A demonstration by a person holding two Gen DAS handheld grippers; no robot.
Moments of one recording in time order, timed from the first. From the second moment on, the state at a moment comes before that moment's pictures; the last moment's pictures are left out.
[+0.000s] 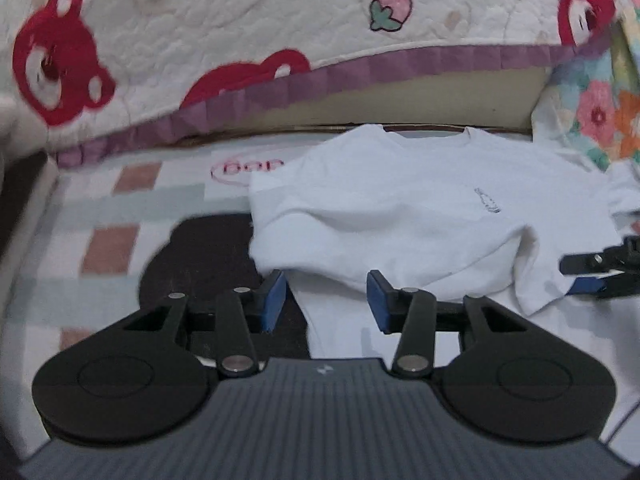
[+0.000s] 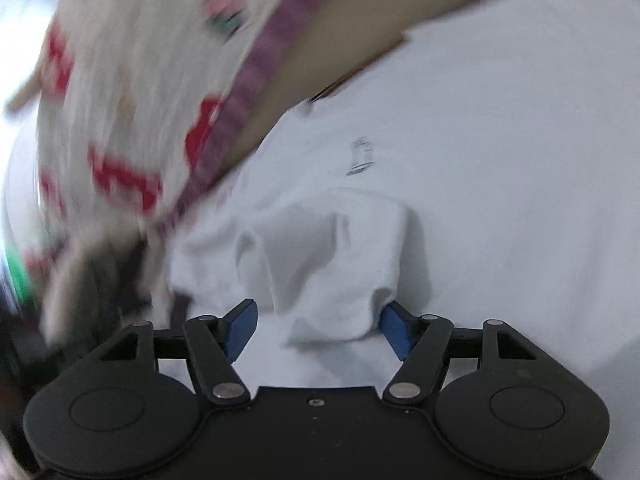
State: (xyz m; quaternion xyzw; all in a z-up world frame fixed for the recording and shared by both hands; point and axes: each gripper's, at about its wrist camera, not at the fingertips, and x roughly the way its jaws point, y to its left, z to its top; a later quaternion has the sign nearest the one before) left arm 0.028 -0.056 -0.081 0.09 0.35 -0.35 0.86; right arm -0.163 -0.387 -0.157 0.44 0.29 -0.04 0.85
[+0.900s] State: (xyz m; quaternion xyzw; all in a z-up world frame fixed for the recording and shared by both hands) left arm 0.031 -0.080 -0.107 0.18 0.35 -0.36 0.85; right arm -0.153 -0.509 -0.098 0.27 0.31 -0.27 0.87
